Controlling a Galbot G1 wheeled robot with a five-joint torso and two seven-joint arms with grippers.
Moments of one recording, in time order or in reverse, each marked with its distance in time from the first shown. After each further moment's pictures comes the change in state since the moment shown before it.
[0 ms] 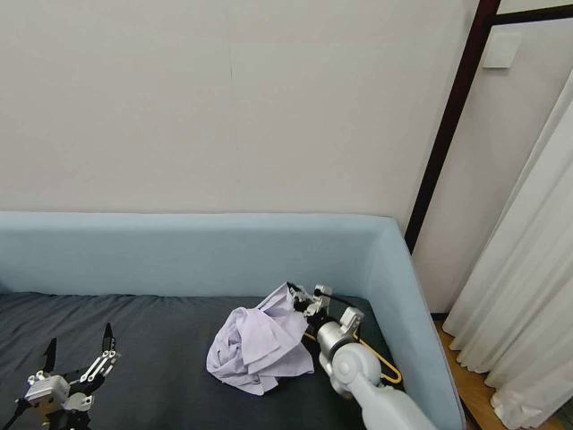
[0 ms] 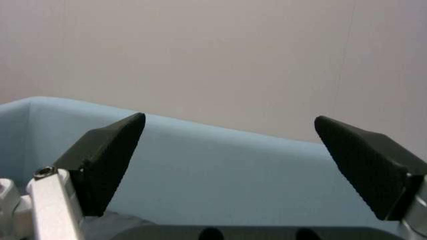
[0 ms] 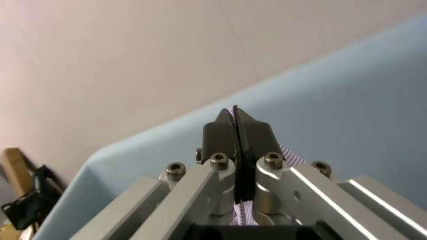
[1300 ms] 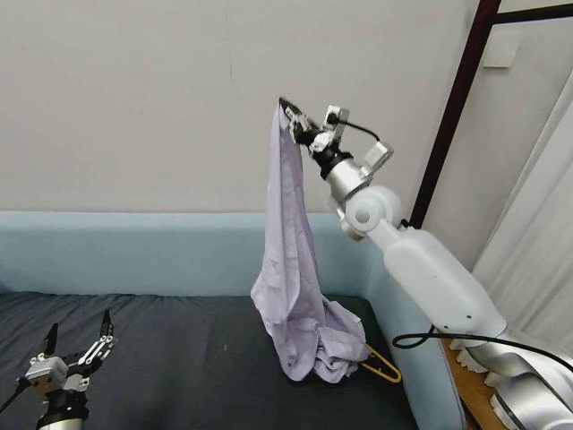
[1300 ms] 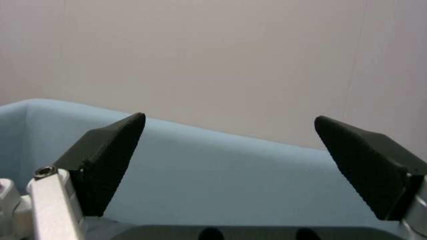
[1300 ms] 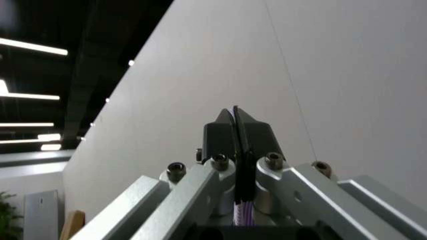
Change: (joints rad) left arm -0.055 0.096 -0.021 0.050 -0.084 0.023 -0.007; right arm 0.693 -0.002 -0.048 0.016 0.171 0.036 0.026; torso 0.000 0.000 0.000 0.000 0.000
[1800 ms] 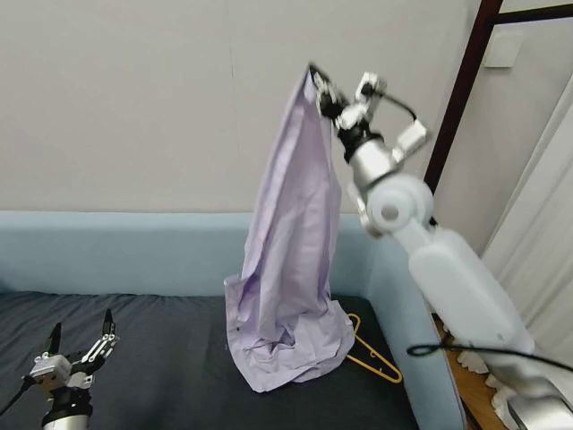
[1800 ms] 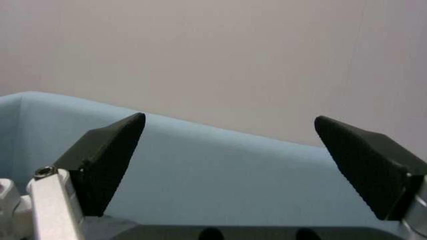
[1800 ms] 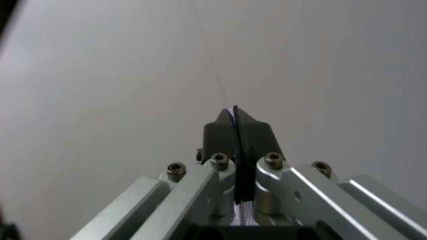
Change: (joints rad) left arm -0.026 -0.012 0.033 0.033 0.009 -0.016 0.002; right arm -0.433 -0.137 0.097 0.235 -0.162 -0.105 0.230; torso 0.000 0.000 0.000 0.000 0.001
